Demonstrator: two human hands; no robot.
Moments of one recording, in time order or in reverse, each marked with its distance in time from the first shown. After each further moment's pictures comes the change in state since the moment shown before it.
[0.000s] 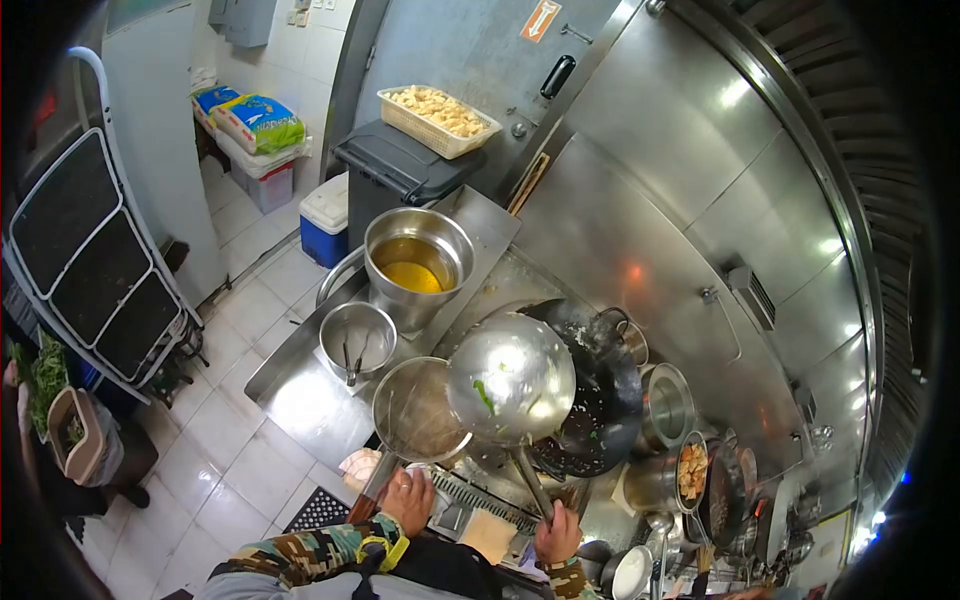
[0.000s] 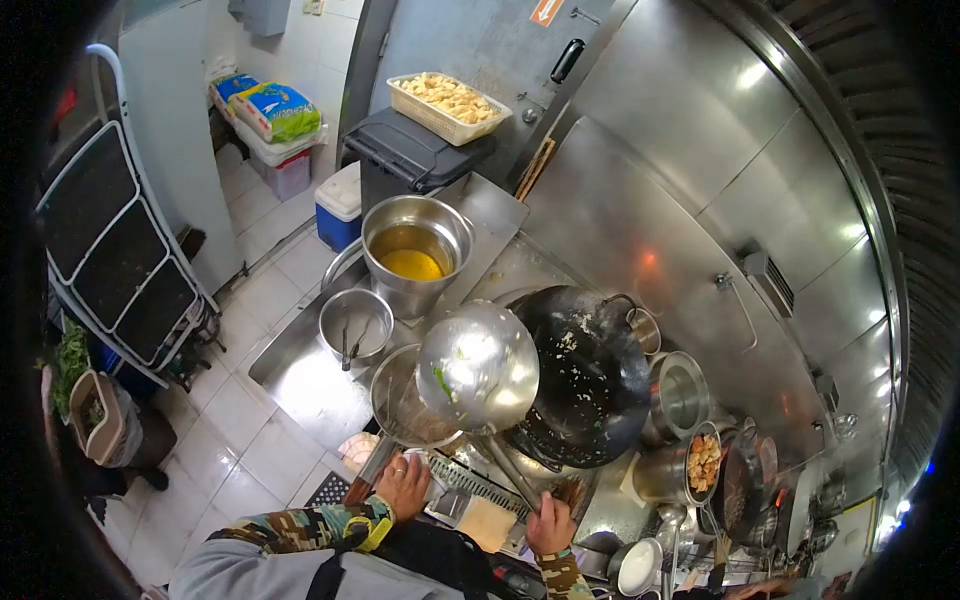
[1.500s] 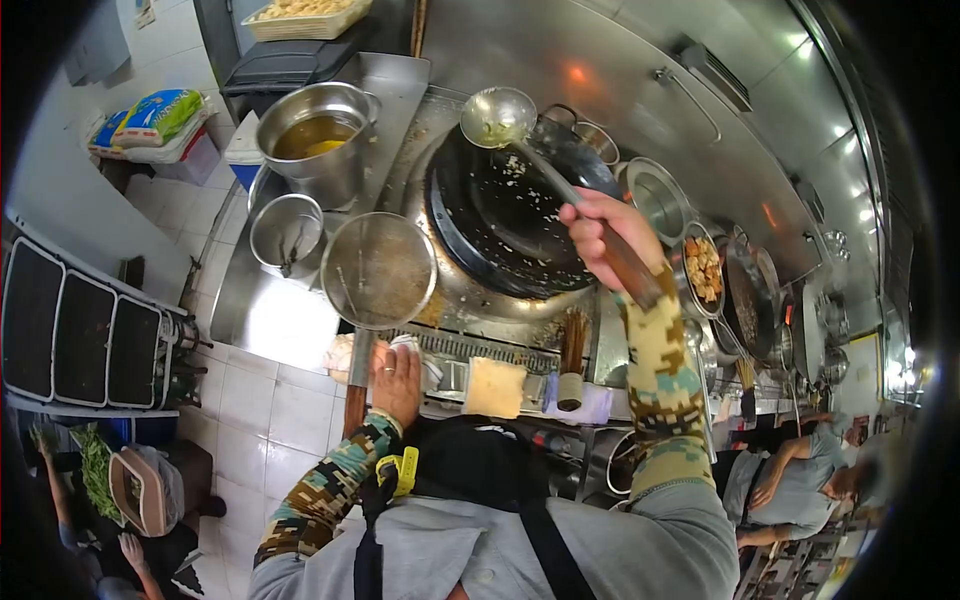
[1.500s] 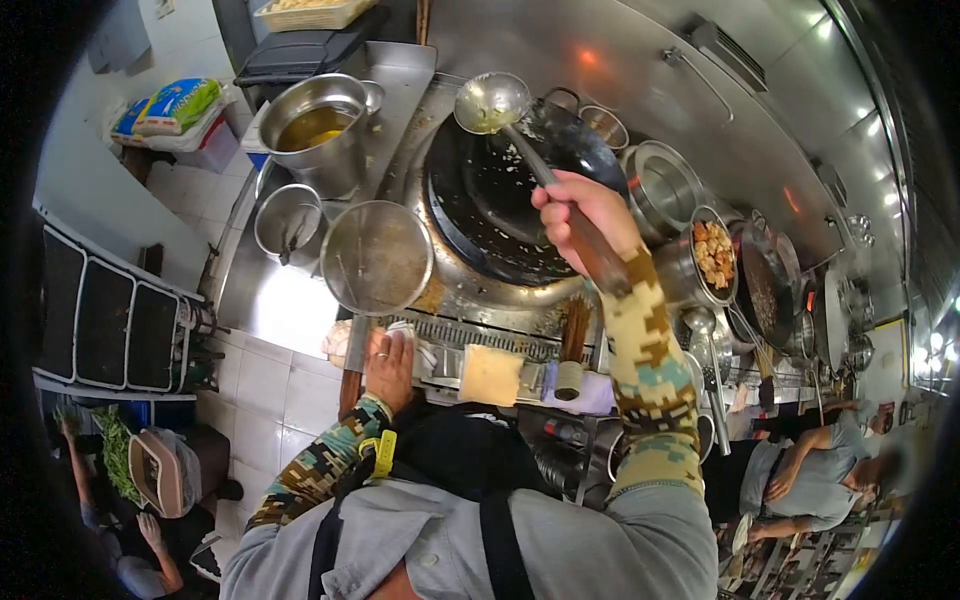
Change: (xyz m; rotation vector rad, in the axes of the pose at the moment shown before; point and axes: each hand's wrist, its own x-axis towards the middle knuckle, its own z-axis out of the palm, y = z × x) left_hand -0.009 0.015 -0.003 -0.058 -0.131 0.027; right_hand 0.207 0.068 -0.085 2.054 -0.476 1.070
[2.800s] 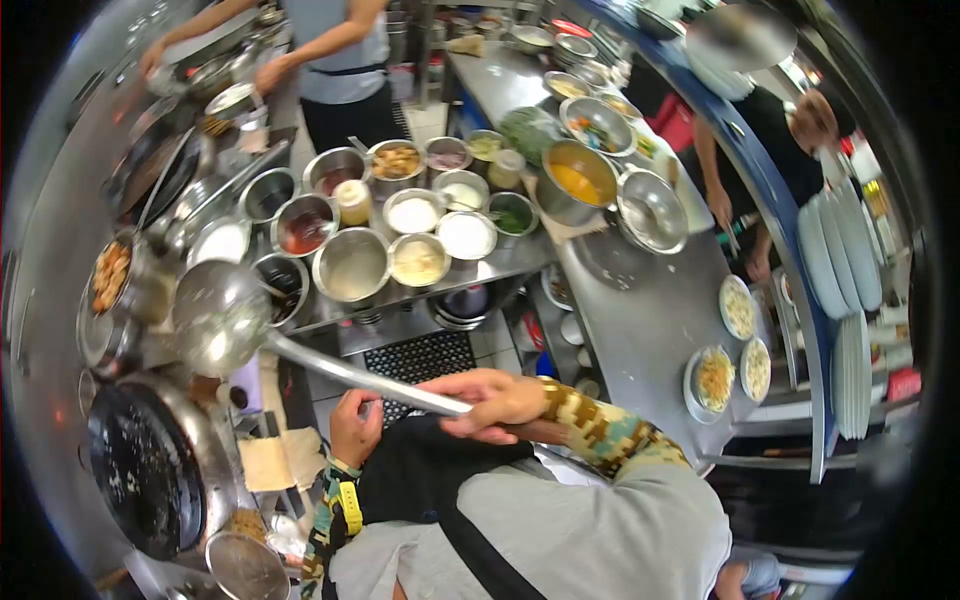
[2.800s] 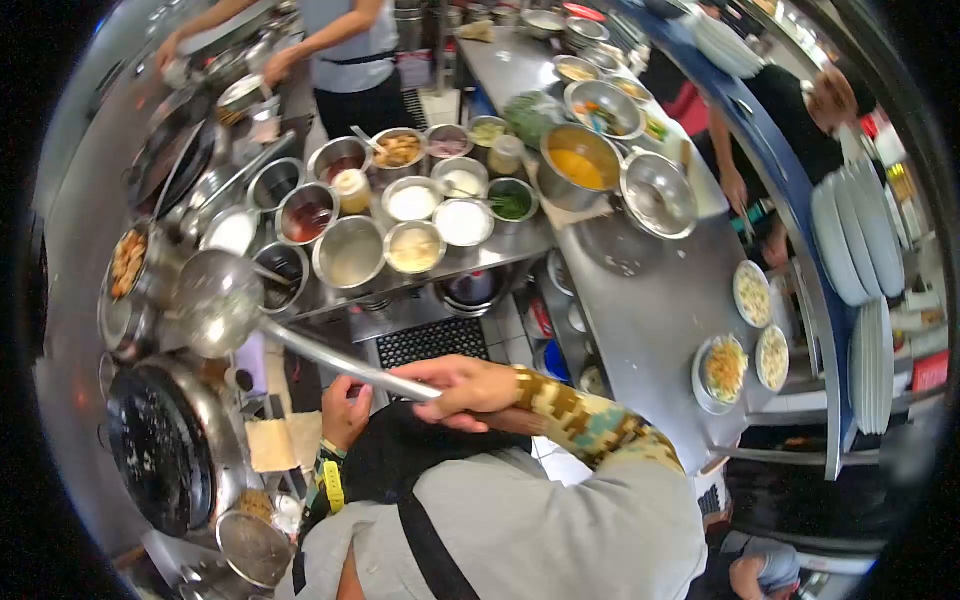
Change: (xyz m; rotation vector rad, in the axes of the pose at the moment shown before) left_hand -0.114 0.265 -0.053 -0.787 -1.027 1.211; right_hand -0.462 0.424 0.158 0.507 0.737 -0.802
